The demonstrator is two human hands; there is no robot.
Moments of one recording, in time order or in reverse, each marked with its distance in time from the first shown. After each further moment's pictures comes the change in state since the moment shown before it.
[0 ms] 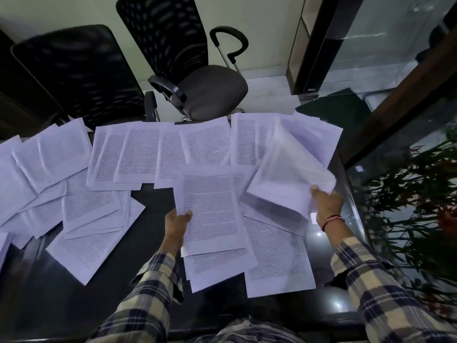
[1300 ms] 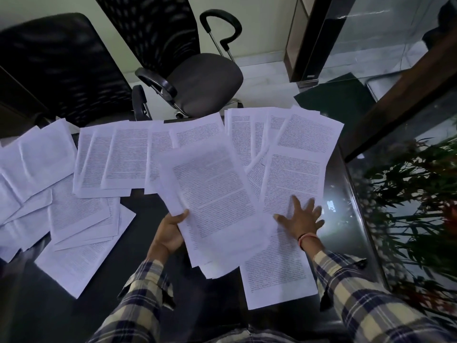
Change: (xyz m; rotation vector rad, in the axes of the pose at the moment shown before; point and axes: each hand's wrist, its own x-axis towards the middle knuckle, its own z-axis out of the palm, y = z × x) left_hand 0.027 0.009 0.006 -0.320 -0.372 -0.203; right_hand -0.007 0.064 0.011 -1.306 -0.397 -0.041
